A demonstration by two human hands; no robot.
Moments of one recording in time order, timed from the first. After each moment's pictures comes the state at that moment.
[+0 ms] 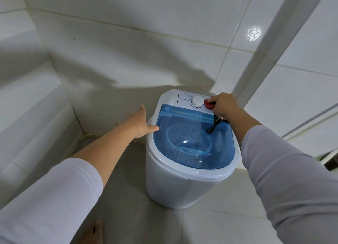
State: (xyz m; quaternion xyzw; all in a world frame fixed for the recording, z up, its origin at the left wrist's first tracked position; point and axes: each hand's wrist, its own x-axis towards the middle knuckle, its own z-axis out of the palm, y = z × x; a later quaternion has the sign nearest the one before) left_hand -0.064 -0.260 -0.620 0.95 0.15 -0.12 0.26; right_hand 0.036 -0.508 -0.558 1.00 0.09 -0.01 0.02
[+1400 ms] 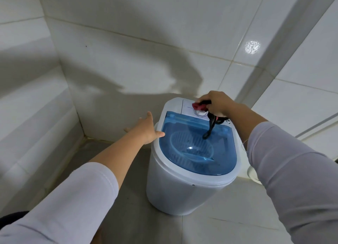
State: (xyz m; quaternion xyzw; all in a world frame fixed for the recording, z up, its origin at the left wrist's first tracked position) left_hand -0.074 -0.266 -0.612 0.94 0.14 -0.12 0.29; right_hand 0.023 -0.474 -0.516 0.98 0.19 -0.06 -0.06
